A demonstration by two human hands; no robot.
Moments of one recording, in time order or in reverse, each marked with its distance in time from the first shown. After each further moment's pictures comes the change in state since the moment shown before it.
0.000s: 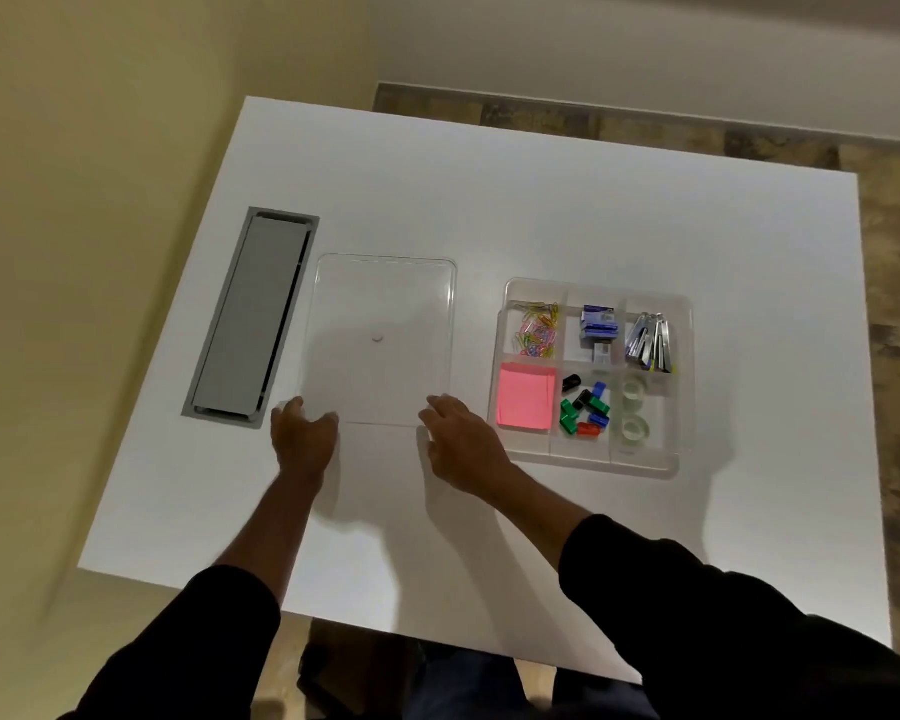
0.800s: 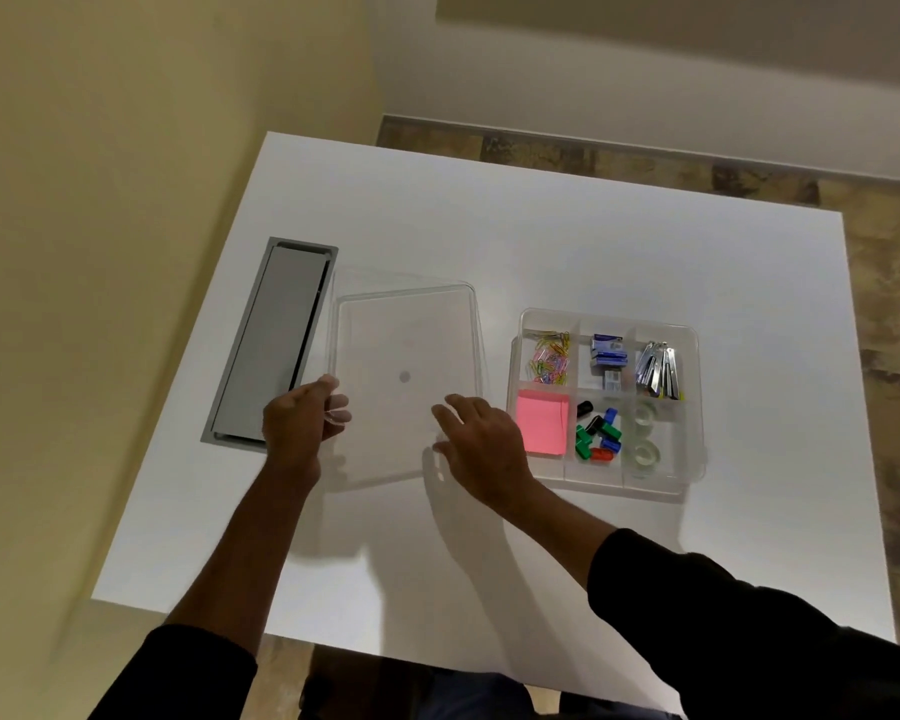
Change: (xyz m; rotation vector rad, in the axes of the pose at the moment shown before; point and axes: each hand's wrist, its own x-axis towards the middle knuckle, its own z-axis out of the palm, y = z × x) left_hand -0.005 0.068 -0.058 -0.635 -0.136 -0.029; right_hand 0.010 -0.020 -0.033 -0.253 0.285 -0.052
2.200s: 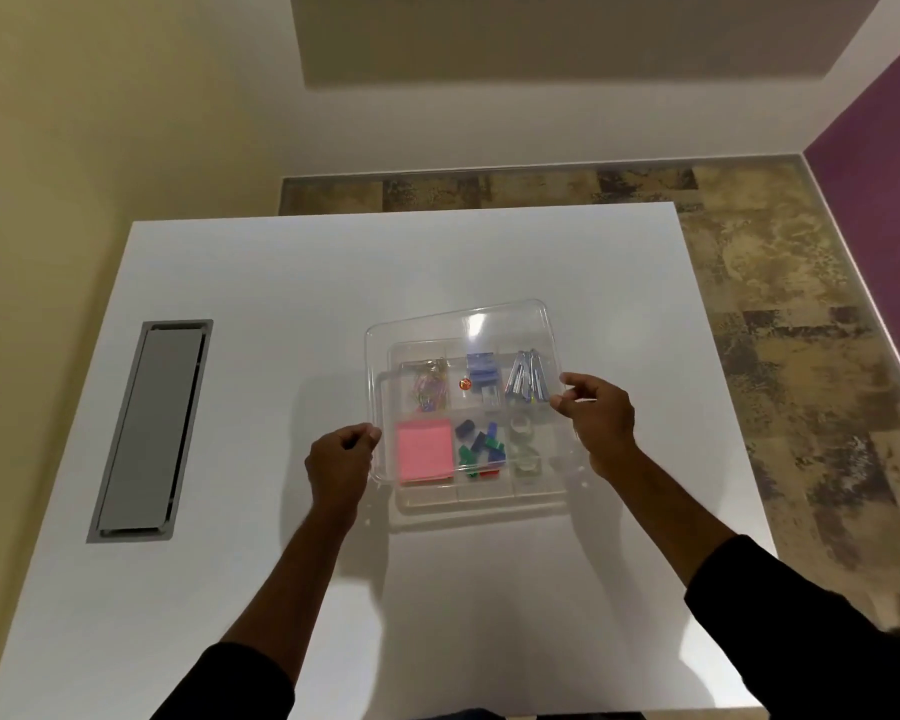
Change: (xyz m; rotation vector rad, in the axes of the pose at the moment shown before) left_hand -0.098 -0.049 0.186 0.467 -0.148 0.273; right_hand -0.108 0.266 -0.119 0.985 0.397 1.016
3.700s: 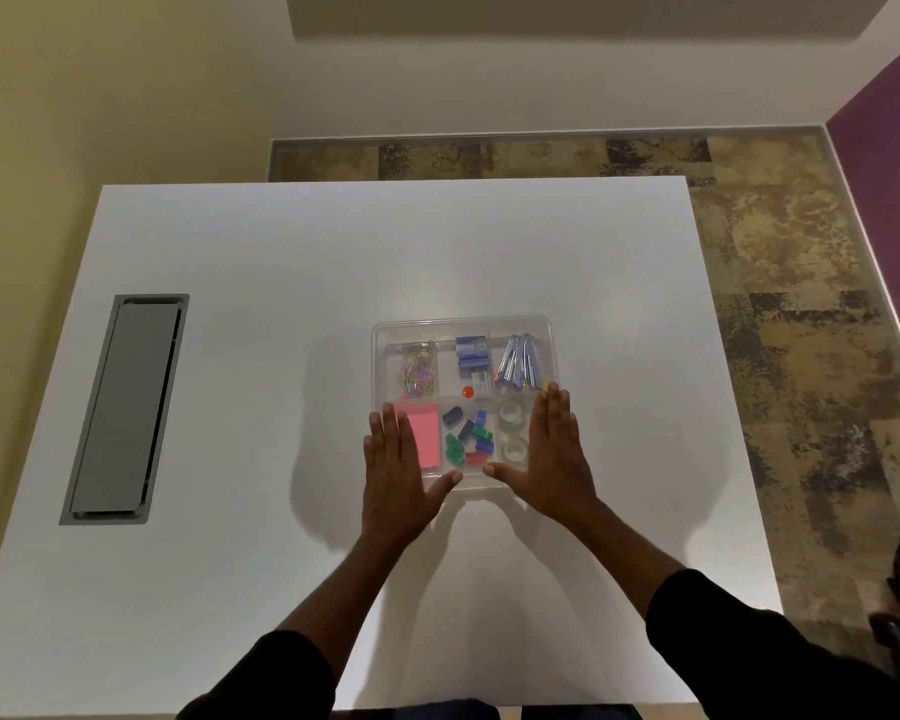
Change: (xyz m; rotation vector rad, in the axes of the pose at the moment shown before) left_hand -0.023 -0.074 0.089 0.825 -0.232 0.535; right_hand -0.026 0.085 0.033 -1.000 -0.309 -0.384
